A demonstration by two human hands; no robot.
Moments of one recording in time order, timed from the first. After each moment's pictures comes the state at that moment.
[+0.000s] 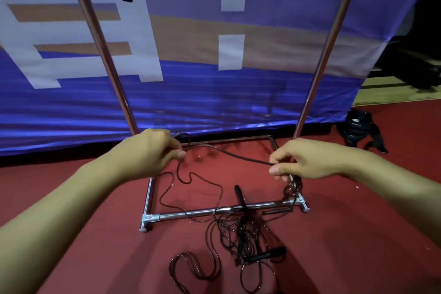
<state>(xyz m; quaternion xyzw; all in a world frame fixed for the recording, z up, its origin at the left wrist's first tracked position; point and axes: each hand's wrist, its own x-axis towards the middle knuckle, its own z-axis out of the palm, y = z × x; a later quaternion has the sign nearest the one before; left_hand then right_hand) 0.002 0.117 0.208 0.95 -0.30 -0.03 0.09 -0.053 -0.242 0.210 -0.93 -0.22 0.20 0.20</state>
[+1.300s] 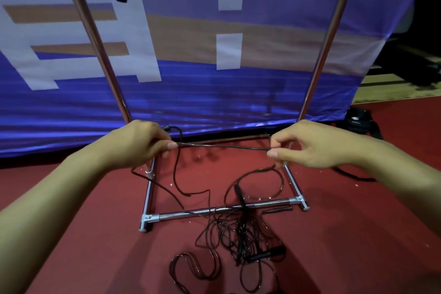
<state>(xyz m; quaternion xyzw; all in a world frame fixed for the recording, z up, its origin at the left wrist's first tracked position) 0.023 0.132 0.216 0.94 -0.31 0.00 0.12 -0.057 -0.243 0.237 -0.94 -0.26 0.10 0.19</state>
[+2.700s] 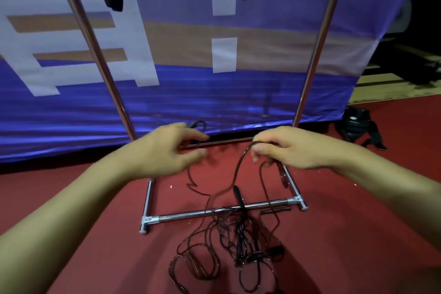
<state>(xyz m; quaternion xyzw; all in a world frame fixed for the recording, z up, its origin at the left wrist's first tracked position) -0.026 0.071 0.242 0.93 -0.31 -0.06 0.17 -0.062 -0.228 0.233 -0.92 -0.24 0.10 0.28</state>
